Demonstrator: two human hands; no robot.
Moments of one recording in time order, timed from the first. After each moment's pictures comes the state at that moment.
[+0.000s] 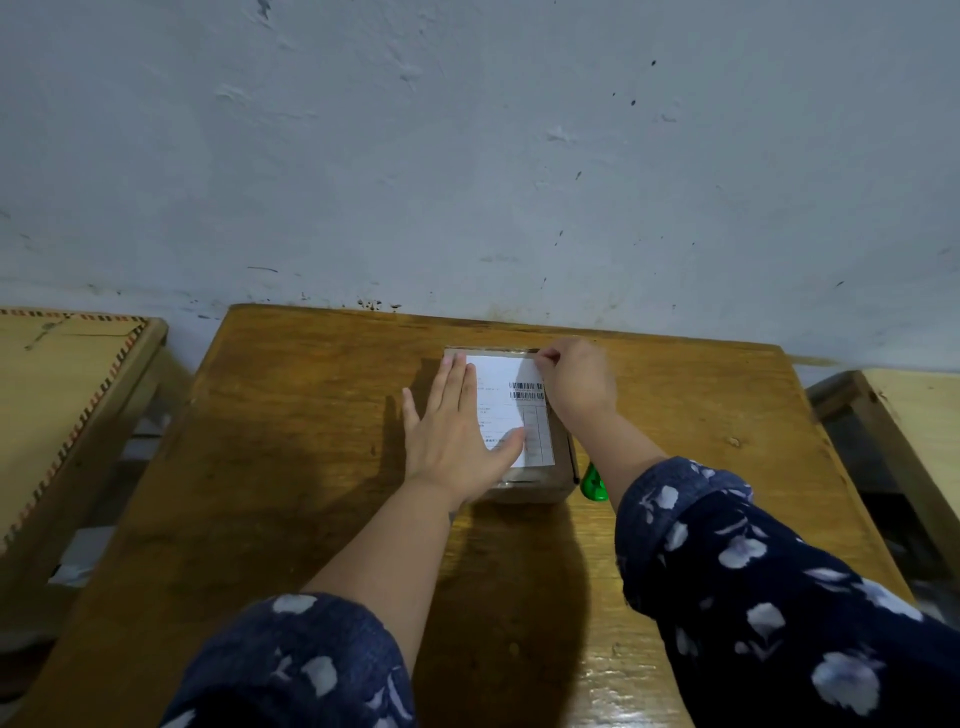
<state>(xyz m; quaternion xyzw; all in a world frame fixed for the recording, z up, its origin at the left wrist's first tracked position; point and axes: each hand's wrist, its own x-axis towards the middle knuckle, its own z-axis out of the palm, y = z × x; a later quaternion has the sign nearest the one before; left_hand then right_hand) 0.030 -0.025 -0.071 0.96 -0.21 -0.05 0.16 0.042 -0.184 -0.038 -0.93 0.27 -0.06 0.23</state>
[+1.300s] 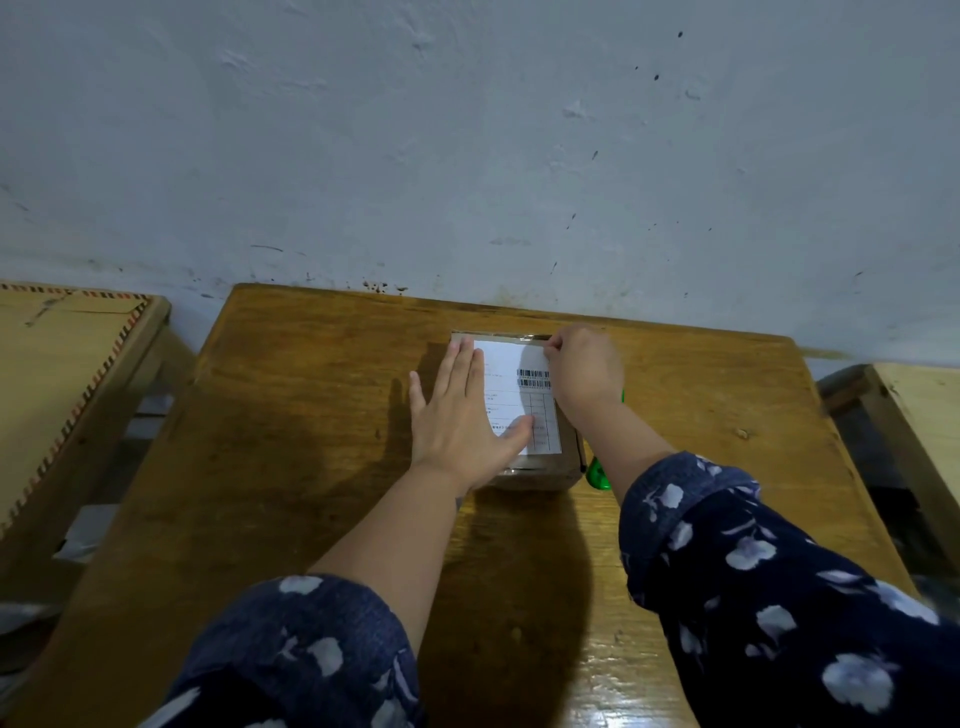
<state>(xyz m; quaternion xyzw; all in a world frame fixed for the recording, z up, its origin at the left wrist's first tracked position) 0.031 -0.026 -0.073 0.96 -0.21 -0.05 0.17 0.045 -0.178 -0.040 -0.95 0.27 -0.04 0.16</state>
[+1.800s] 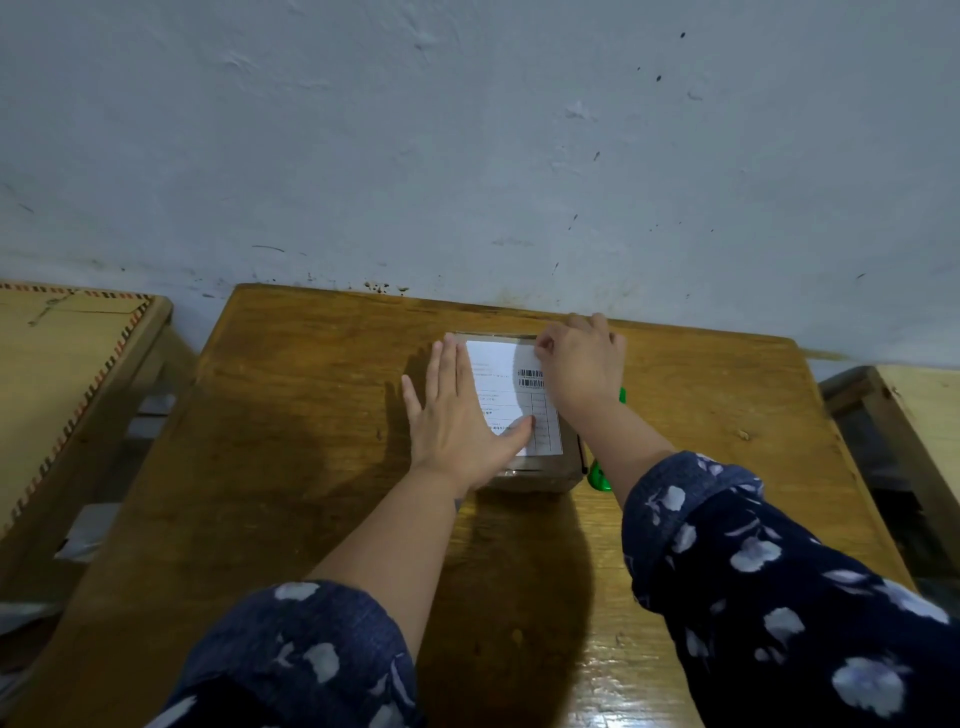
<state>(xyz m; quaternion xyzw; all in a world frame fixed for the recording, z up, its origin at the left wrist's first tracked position) 0.030 -0.025 -0.074 0.96 -0.17 -0.05 0.22 0.043 -0.176 -0.042 -0.98 0.17 -0.09 0.08</state>
